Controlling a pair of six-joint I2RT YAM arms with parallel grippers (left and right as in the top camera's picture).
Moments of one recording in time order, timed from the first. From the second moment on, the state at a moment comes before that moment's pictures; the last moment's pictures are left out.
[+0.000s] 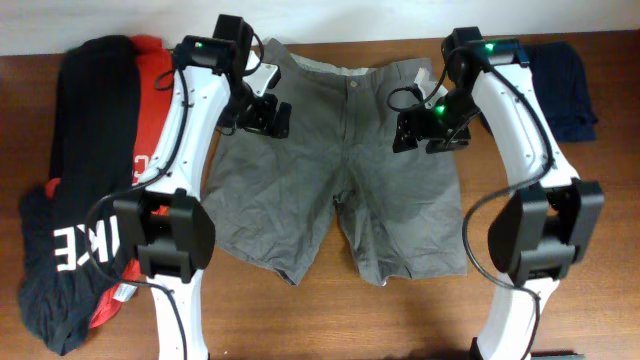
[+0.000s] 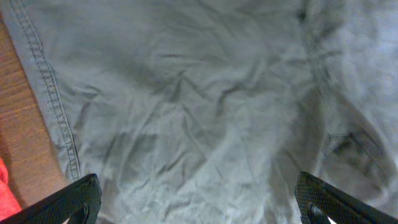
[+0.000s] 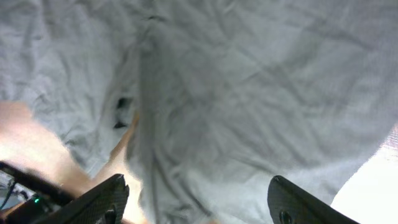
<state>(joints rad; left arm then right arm) -0.21 2.25 2.26 -1.40 0.21 0.14 0.08 2.09 2.00 -1.48 -0.37 -0.06</state>
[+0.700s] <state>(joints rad) -0.21 2.07 2.26 -1.40 0.33 0.38 0.17 1.67 1.53 -1.39 -0.17 0.11</state>
